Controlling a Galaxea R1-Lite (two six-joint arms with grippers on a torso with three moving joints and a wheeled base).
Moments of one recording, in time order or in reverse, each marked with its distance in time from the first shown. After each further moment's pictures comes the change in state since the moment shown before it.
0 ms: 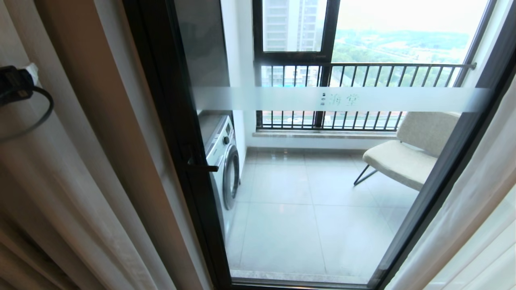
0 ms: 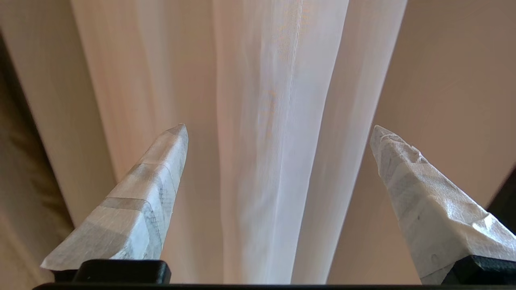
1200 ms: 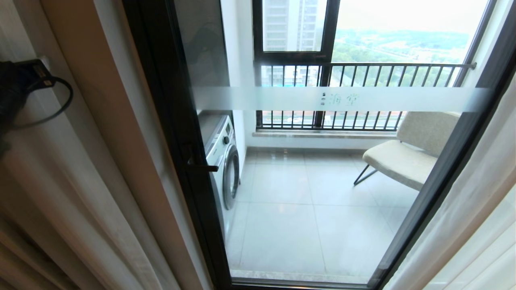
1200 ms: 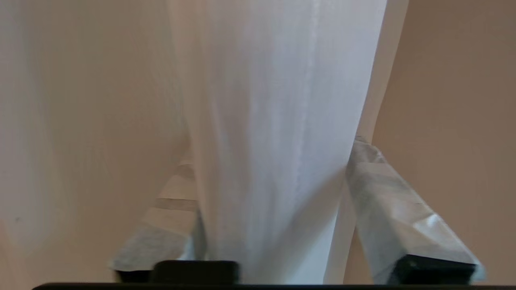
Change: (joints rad) left arm 0.036 0.276 -0.213 -0.172 -0.104 -0.006; right arm 0.000 0.000 0.000 0.000 0.000 0.000
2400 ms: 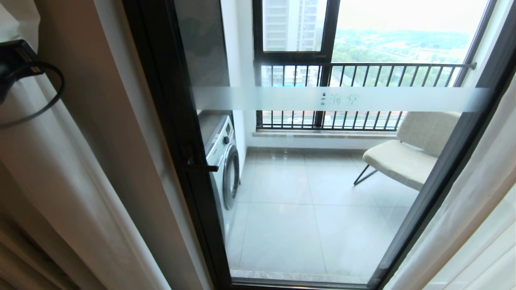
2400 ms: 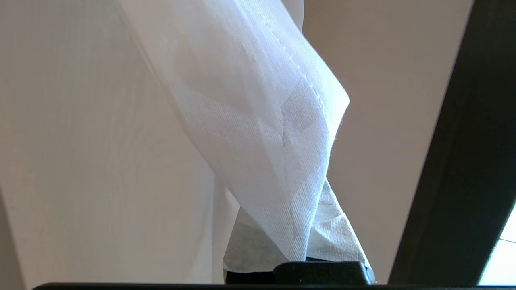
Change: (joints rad) left arm -0.109 -0.250 0.163 0.020 0.014 0.000; right arm 0.000 0.001 0.000 0.000 0.000 0.000
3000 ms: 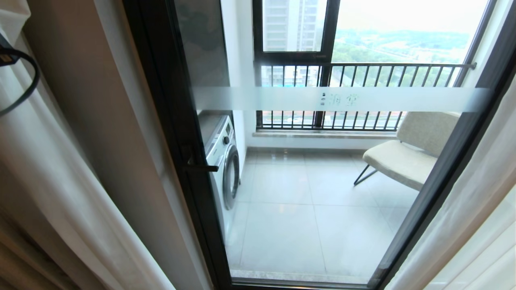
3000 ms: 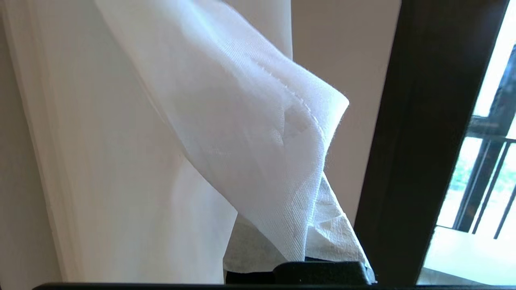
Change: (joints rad) left arm -0.039 -0.179 0.041 0.117 -0.002 0.002; right arm 0.000 0.000 0.000 0.000 0.000 0.000
